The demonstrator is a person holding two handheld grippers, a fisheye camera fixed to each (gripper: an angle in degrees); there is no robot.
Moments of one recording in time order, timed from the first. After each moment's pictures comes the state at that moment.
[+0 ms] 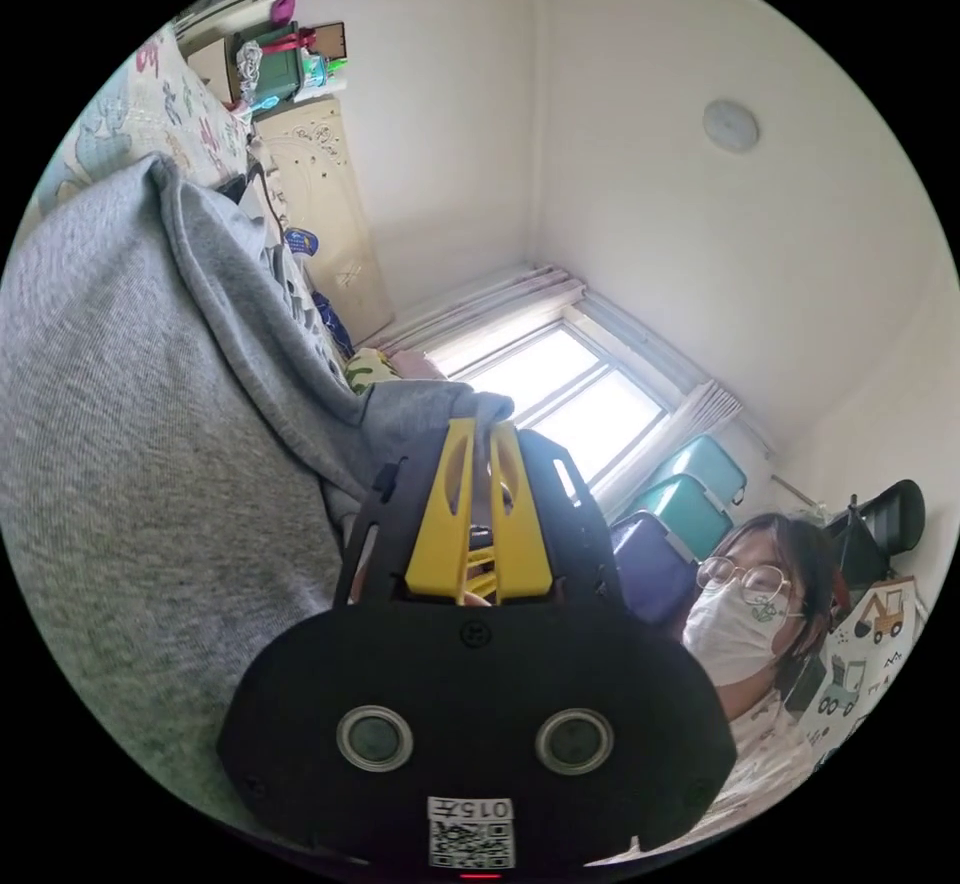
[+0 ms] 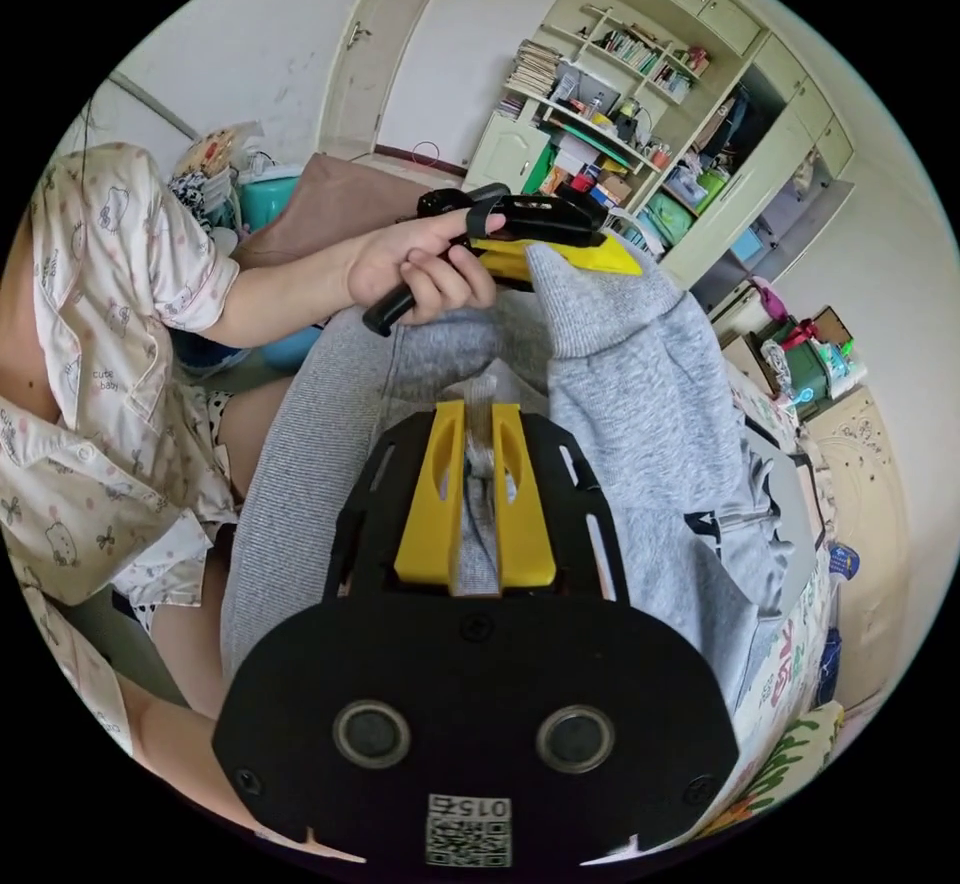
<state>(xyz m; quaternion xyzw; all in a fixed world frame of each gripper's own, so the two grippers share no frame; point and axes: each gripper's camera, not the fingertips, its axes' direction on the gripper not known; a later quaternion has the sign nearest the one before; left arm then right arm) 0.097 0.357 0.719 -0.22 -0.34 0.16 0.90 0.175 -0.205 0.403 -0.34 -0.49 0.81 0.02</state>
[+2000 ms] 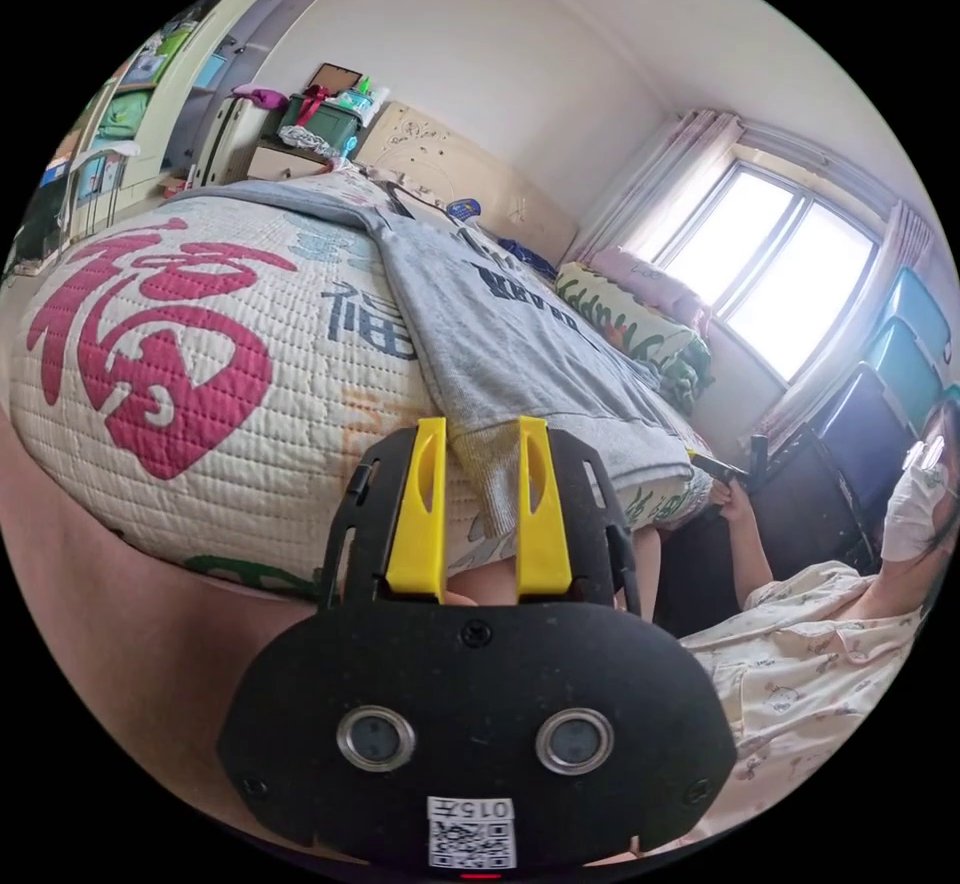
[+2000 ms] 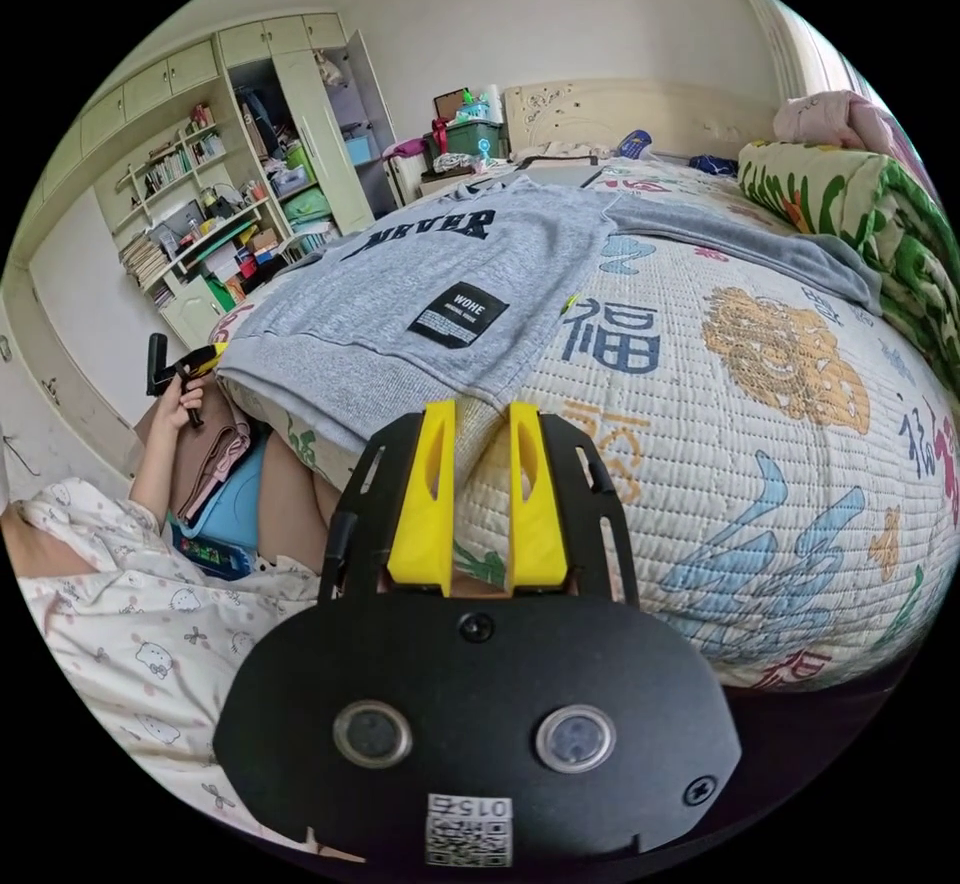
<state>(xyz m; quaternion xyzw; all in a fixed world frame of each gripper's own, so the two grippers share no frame) -0.091 0.531 0.439 -0.32 -0.64 0.29 0.63 0.594 0.019 0.205 -0.65 -0.21 0.62 -0.38</state>
